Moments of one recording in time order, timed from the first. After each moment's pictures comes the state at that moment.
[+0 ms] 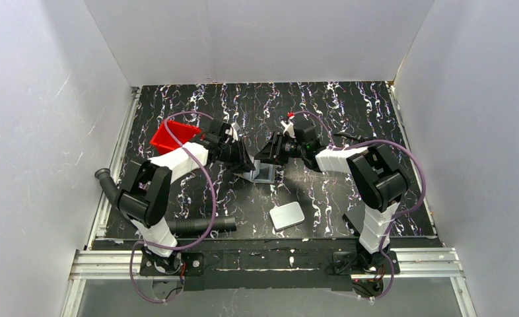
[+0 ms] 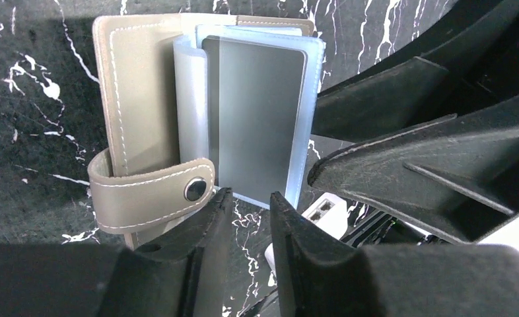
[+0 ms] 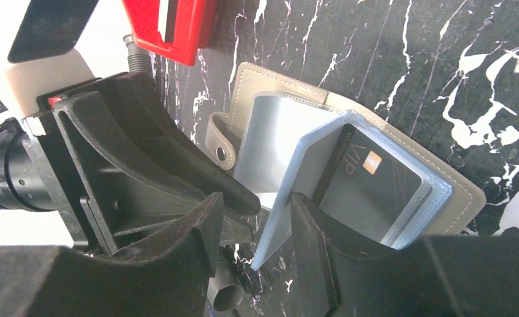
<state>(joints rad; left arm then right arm) -0.45 1.71 1.05 -0.30 0.43 -0.66 0.55 1.88 0.98 0.39 -0.60 0.88</state>
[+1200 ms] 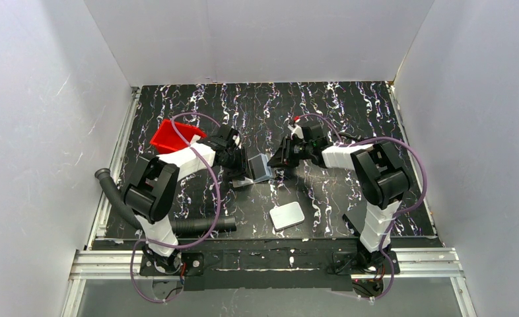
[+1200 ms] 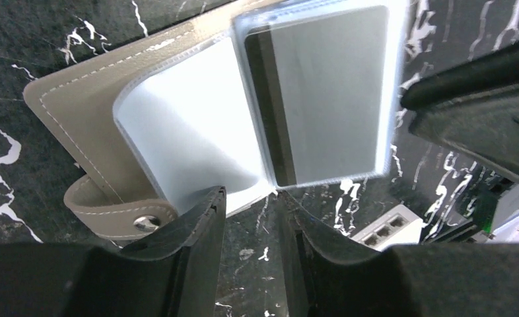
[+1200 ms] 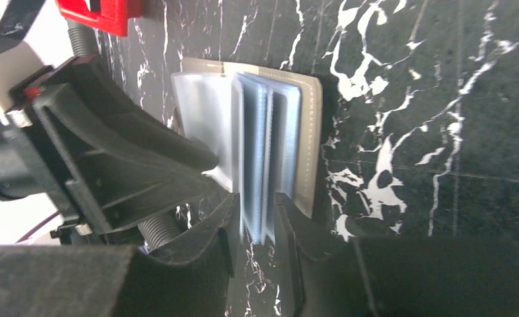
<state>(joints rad) -0.50 1.76 1.06 -0.40 0.27 -0.59 0.46 1.89 0.99 0.20 -0.66 0.71</state>
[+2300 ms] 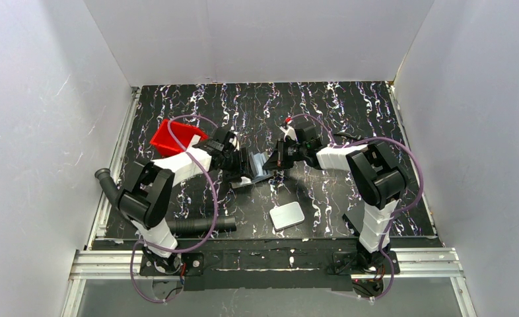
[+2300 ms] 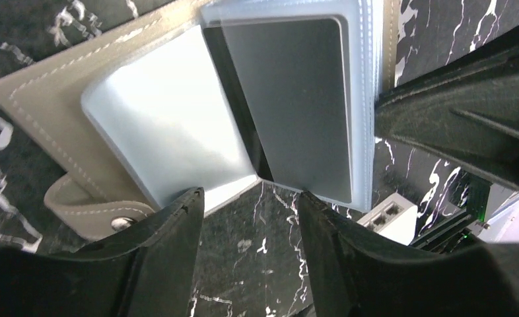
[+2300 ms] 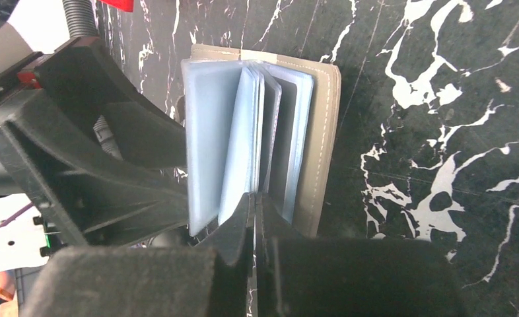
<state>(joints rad) -0.49 1.74 1.00 -0.33 0.29 -0.59 0.52 1.91 1.01 0.21 -0.67 0.67</state>
